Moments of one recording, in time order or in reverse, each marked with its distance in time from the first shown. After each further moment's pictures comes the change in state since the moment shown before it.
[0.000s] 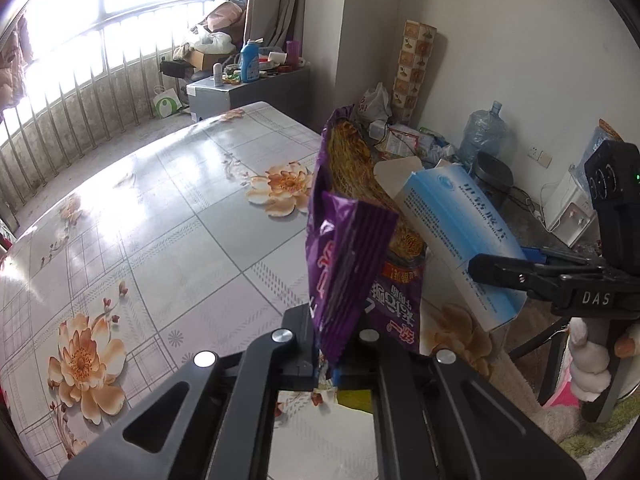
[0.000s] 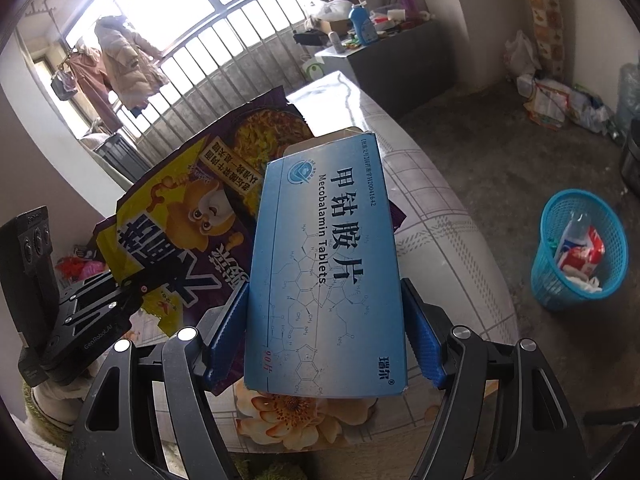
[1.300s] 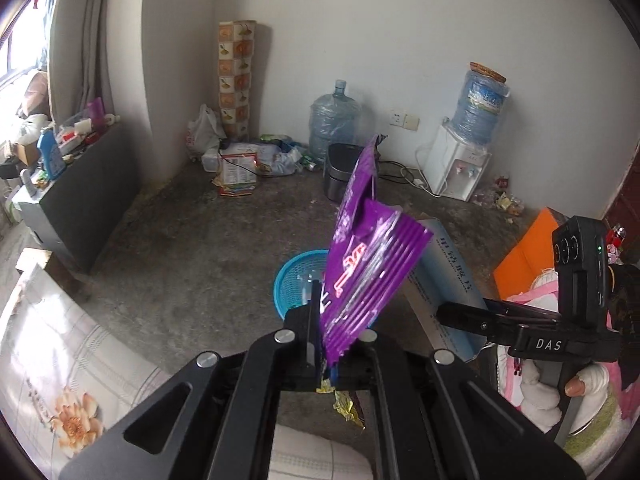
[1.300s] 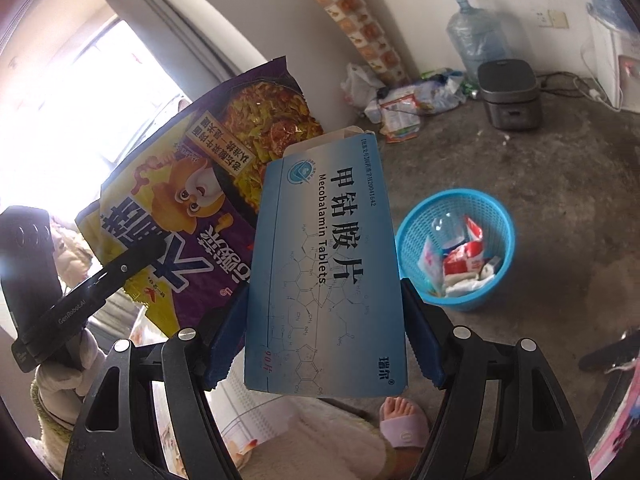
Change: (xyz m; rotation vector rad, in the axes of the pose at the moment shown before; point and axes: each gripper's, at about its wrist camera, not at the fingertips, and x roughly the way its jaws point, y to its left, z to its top) left arm 0.133 -0.229 0.188 0.382 0.044 -0.451; right arm -0.109 -0.184 -0.002 0.503 -0.334 -0.180
